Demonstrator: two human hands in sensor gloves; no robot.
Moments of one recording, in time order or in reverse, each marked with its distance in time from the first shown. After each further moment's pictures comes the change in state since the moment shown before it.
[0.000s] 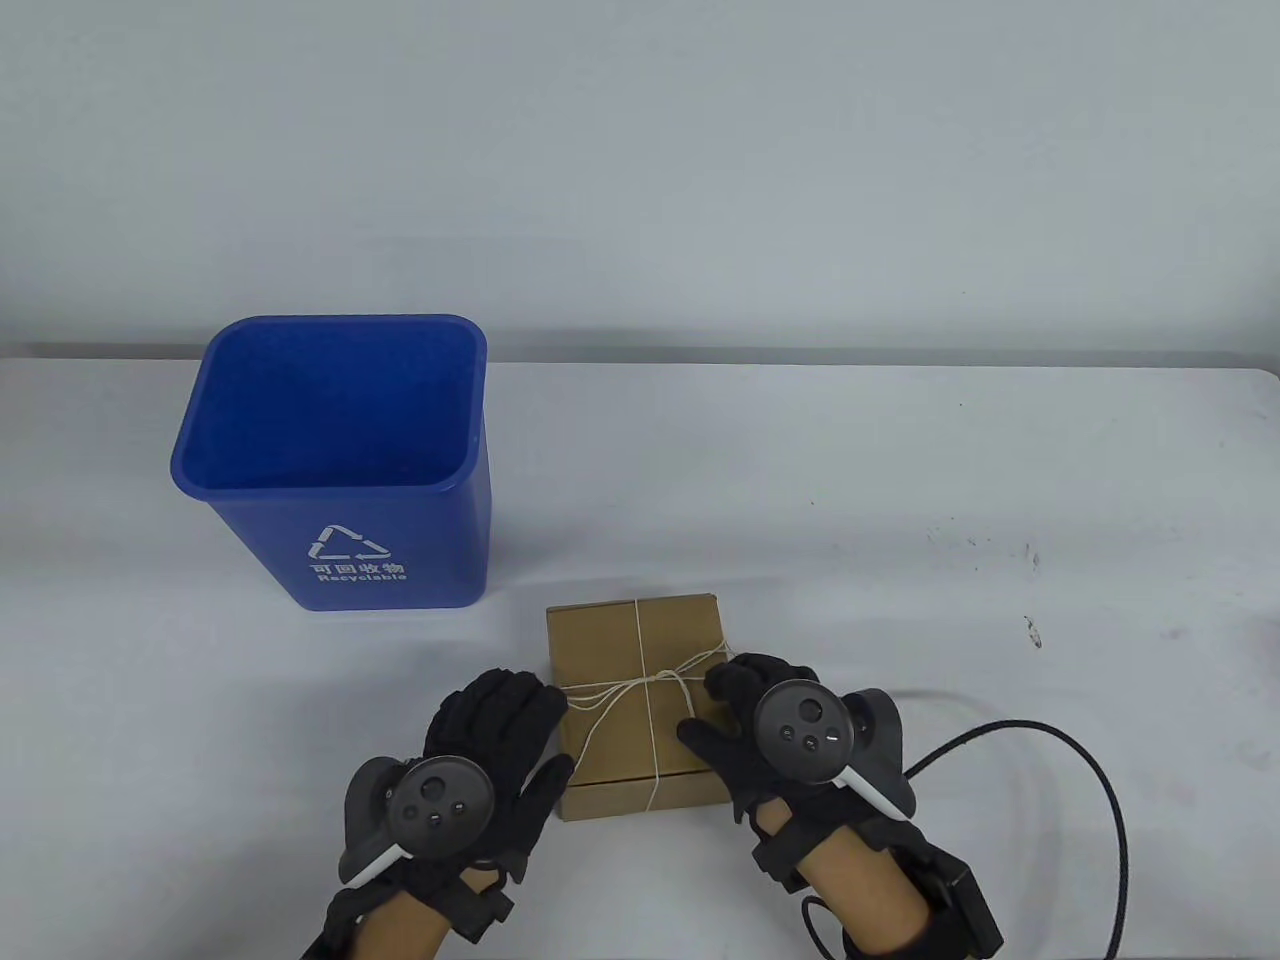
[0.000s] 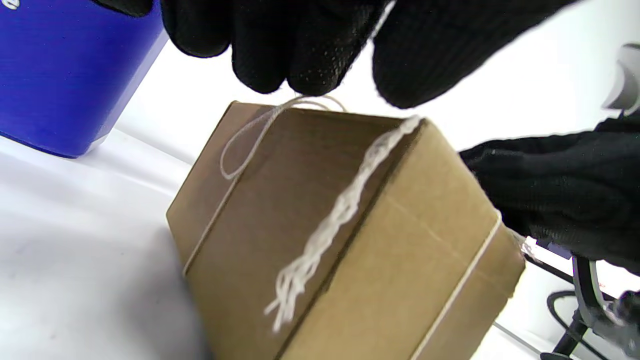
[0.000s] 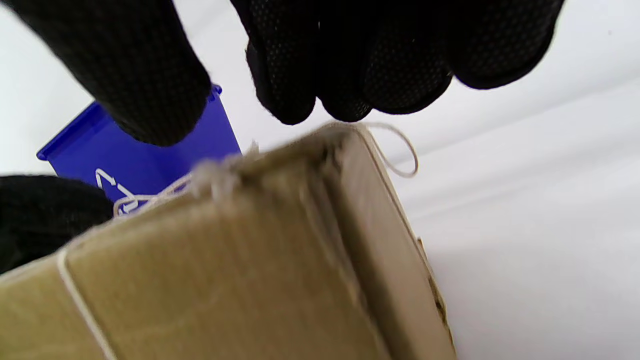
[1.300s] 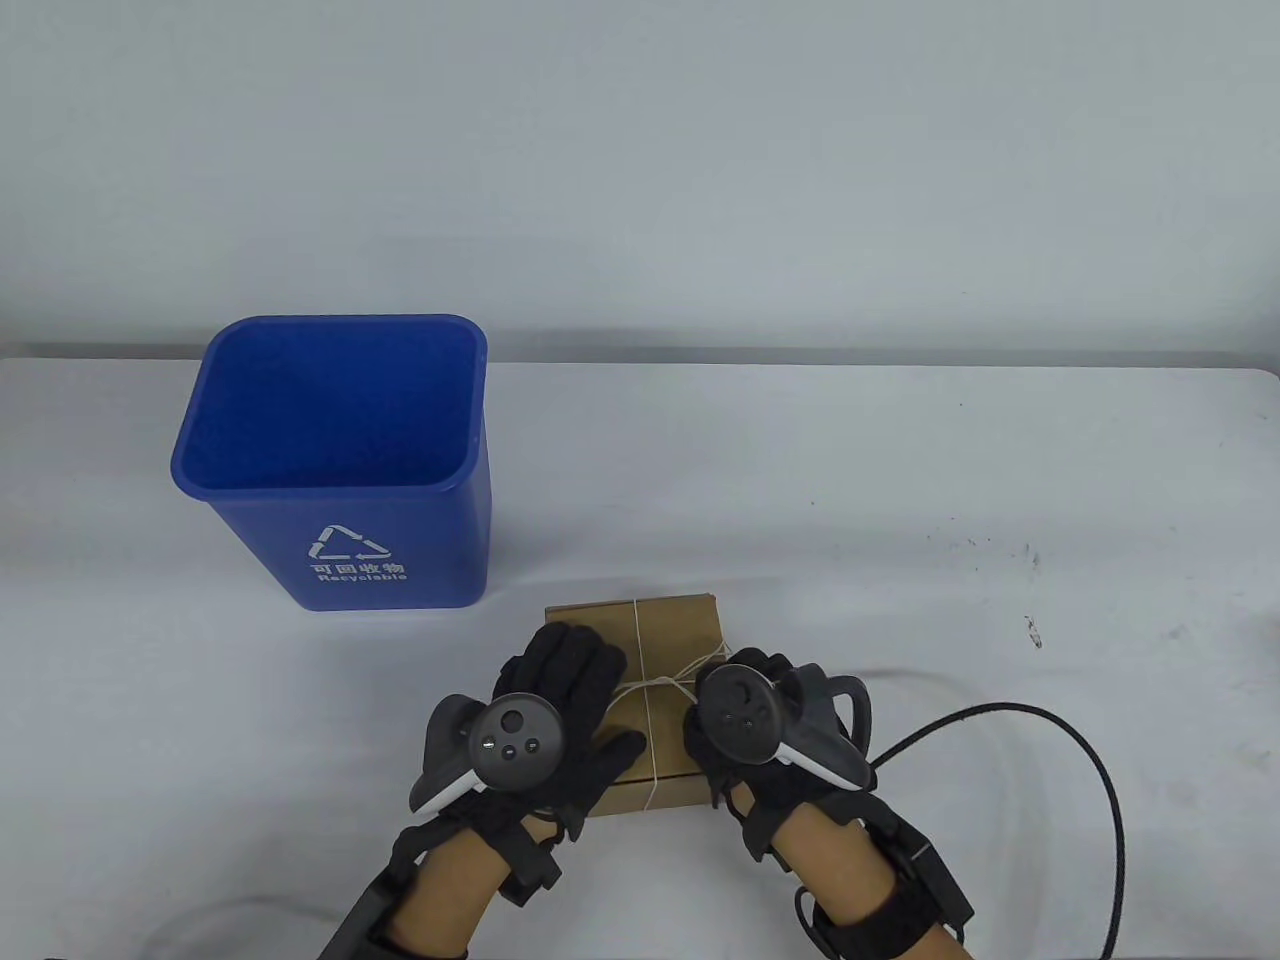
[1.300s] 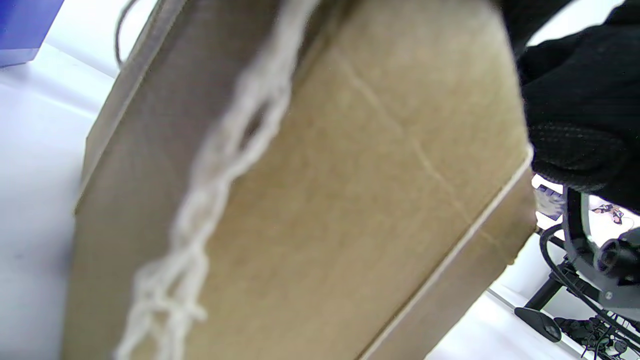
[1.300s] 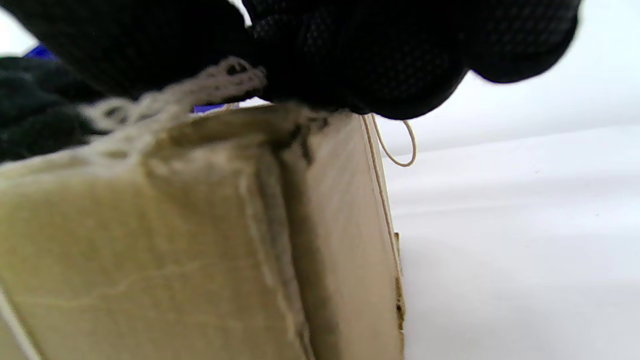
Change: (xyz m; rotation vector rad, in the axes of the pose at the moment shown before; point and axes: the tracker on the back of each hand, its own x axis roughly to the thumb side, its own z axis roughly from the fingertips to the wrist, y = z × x) left_hand 0.015 -0.032 -0.050 -0.171 -0.023 0.036; right_hand 0.010 0.005 -0.022 0.061 -0.034 0.170
